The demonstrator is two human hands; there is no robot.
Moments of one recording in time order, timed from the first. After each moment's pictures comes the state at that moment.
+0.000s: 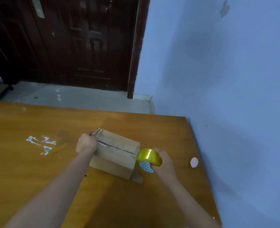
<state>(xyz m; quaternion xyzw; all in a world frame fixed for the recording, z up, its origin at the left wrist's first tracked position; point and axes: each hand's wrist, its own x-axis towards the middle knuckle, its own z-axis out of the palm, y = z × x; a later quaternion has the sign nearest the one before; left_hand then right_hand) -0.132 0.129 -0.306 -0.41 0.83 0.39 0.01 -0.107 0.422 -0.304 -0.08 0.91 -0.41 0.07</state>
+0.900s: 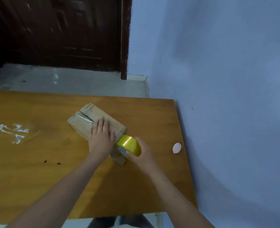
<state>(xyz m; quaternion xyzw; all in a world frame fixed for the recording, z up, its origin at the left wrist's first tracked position) -0.133 0.283 -0.327 -0.15 0.97 0.16 -0.05 -0.127 0.463 -0.329 -0.09 0.87 -0.45 0.16</state>
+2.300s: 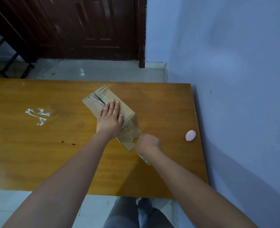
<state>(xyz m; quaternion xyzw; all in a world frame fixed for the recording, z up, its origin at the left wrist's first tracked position) -0.140 0.284 -0.331 -0.14 0.99 0.08 0.05 -0.139 0.442 -0.335 -0.13 0.95 -0.01 0.30</state>
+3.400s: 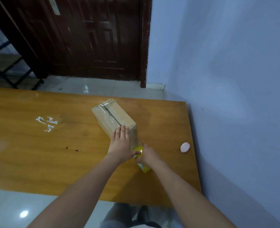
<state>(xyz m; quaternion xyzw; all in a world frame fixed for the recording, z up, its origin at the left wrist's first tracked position) -0.088 0.343 -0.319 -0.09 0.99 0.00 0.11 -0.119 0.475 -0.331 -0.10 0.91 -0.23 0.33</state>
